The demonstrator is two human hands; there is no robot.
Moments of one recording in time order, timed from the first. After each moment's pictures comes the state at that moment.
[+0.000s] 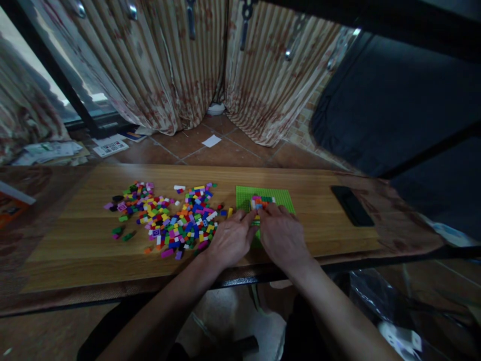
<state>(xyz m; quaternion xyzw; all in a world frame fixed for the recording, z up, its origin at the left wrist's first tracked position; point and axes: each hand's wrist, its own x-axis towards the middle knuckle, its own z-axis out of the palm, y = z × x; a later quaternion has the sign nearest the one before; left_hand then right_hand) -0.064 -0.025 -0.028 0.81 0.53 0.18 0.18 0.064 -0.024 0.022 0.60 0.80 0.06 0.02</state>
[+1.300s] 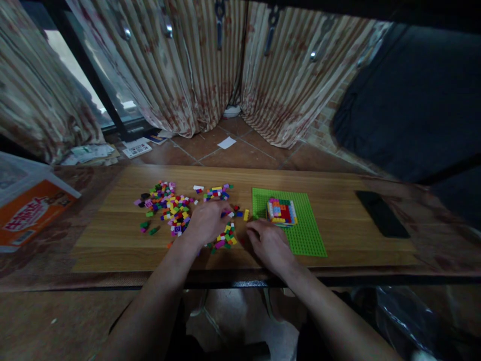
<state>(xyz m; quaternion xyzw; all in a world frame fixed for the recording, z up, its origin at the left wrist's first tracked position) -0.148 -0.005 -0.017 0.75 0.63 0.16 0.14 0.040 -0.025 -0.031 0.53 0.82 -0.17 -0.15</state>
